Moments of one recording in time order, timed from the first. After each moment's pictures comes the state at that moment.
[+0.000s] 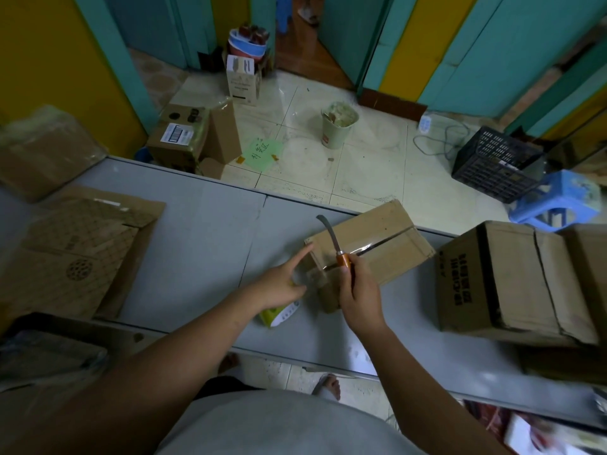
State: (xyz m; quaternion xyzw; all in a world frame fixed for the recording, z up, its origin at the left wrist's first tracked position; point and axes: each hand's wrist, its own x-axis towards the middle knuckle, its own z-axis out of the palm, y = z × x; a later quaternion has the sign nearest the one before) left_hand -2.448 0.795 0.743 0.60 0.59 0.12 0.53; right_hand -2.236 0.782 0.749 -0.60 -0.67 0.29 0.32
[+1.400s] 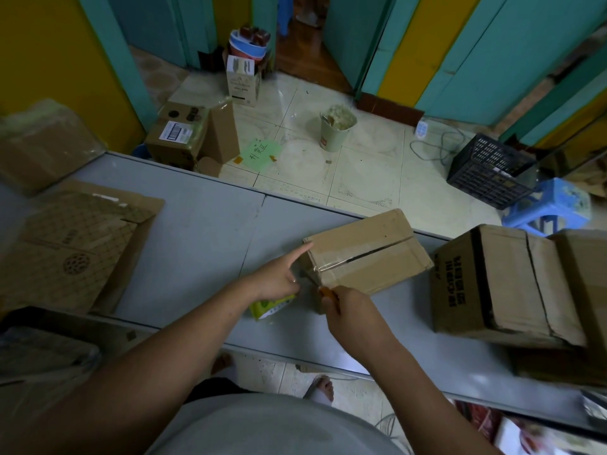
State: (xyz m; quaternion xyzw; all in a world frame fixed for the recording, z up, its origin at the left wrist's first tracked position) left_hand -2.453 0.799 0.766 0.58 0.56 0.13 0.59; right_hand -2.254 0.748 0.831 -0.63 -0.72 0.30 0.01
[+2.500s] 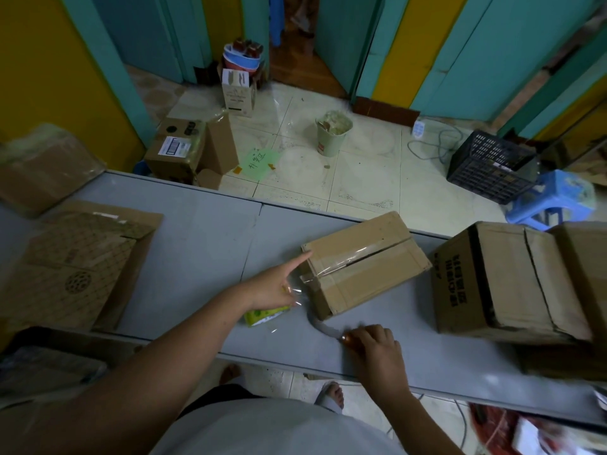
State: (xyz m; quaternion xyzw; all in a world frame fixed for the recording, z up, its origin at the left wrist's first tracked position) left_hand -2.461 0.800 0.767 0.62 0.54 0.09 0.56; right_hand -2.169 0.689 0.714 -0.65 -0.73 0.19 0.03
